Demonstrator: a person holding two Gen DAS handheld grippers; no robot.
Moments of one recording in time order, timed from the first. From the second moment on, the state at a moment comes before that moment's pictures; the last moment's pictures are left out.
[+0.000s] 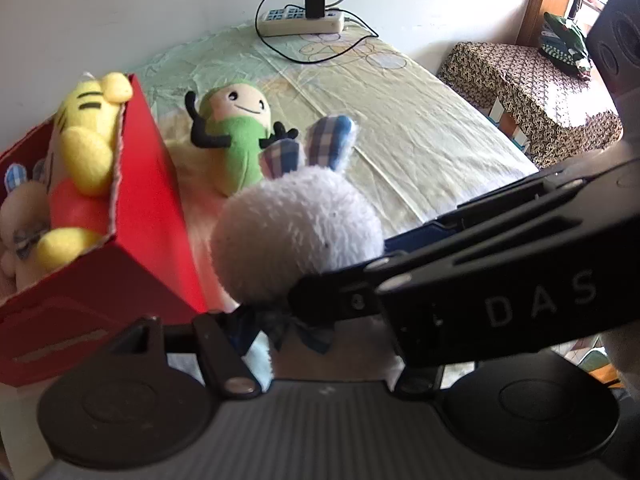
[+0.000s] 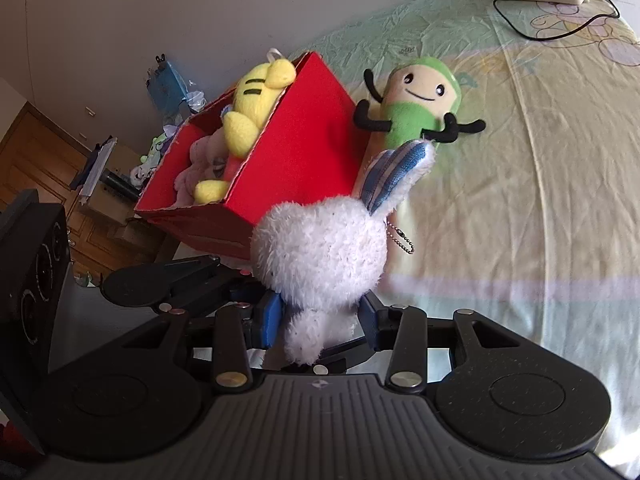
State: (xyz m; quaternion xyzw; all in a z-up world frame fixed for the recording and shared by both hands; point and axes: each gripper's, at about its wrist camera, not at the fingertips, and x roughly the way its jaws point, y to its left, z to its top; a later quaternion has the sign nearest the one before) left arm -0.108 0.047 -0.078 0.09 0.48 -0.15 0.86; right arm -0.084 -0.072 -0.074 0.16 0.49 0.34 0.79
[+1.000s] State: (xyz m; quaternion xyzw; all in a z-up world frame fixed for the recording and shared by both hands) left arm -0.187 0.278 -0.022 0.10 0.45 -0.13 0.88; right arm -0.114 0.146 -0.041 0.12 0.49 0.44 0.74
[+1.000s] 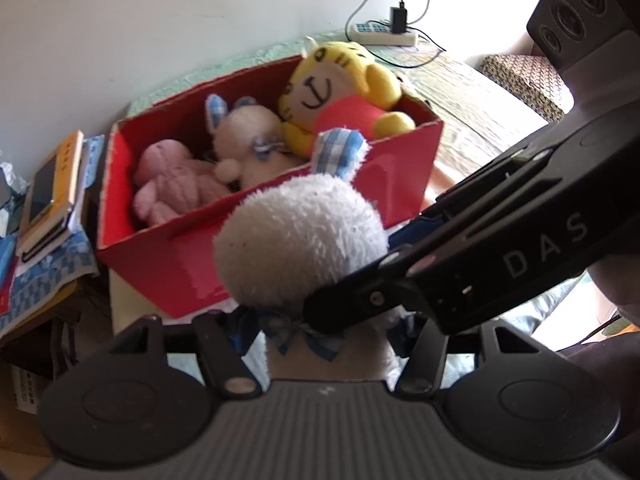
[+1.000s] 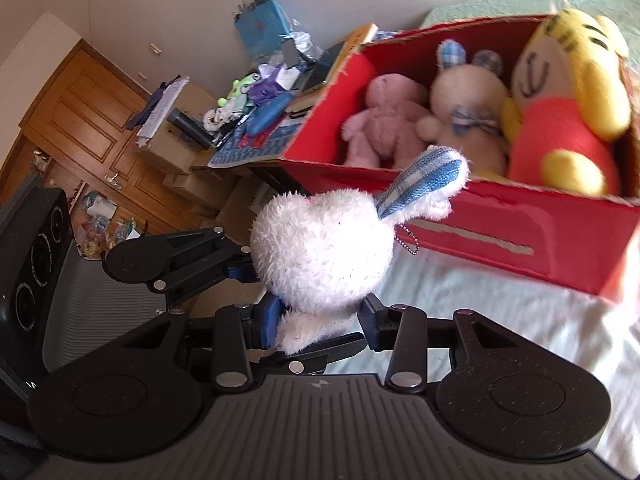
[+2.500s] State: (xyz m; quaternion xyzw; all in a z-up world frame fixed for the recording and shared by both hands) left arm -0.040 0.257 -0.030 0.03 0.42 -0.15 0.90; right arm -0.012 0.134 -0.024 0.06 0.43 0.33 0.84
